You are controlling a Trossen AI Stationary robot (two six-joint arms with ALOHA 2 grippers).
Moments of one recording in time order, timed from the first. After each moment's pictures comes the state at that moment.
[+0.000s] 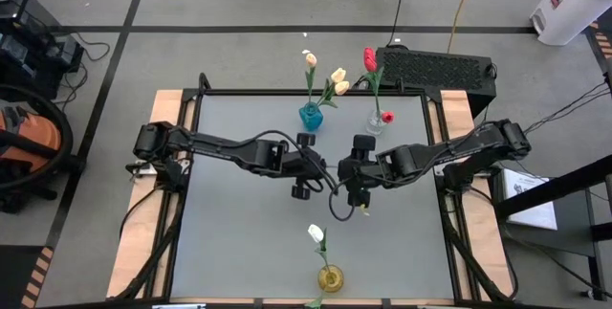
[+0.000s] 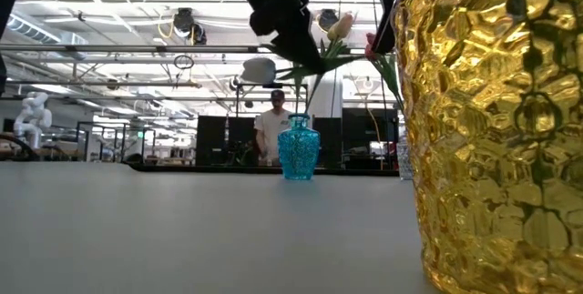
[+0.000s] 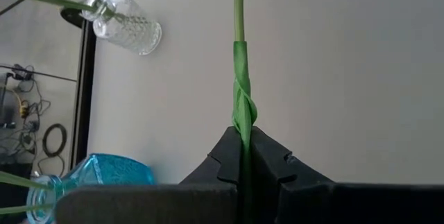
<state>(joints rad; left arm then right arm) -0.08 1.80 1.45 -0.52 -0.32 0.30 0.22 1.50 1.28 -0.87 0.47 0.15</state>
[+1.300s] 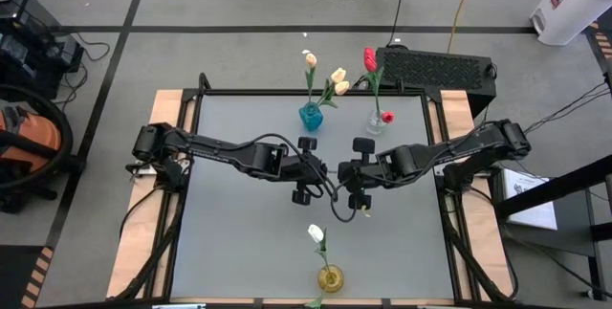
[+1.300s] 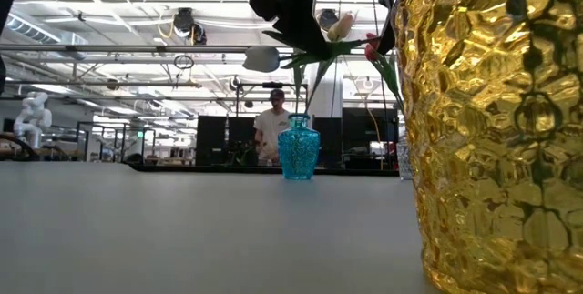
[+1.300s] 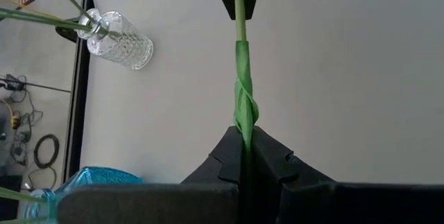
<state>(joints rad) -0.11 1.80 1.49 -0.54 -0.31 0.28 0.23 1.50 1.28 -0.87 0.39 0.17</state>
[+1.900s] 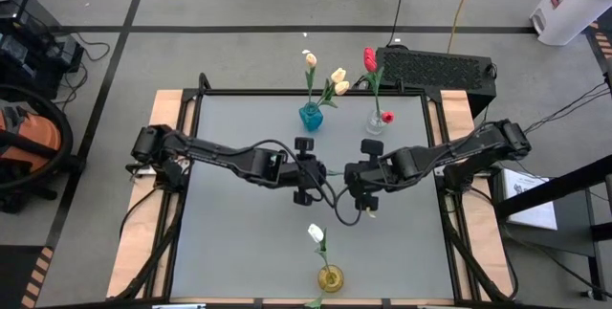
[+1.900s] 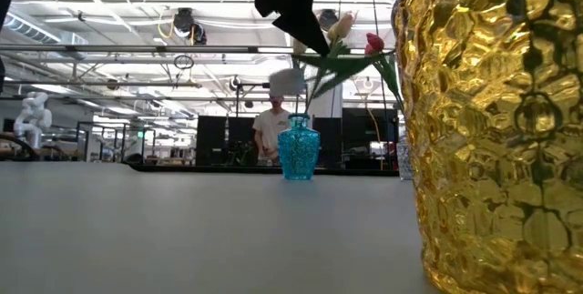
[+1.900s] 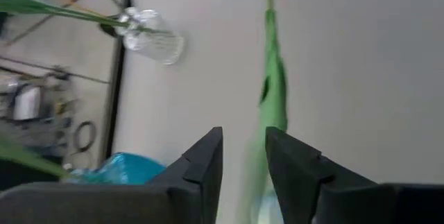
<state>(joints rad) -0.15 1.80 1.49 -0.53 -0.45 0.24 0.24 1.50 1.28 -1.02 0.39 0.27</state>
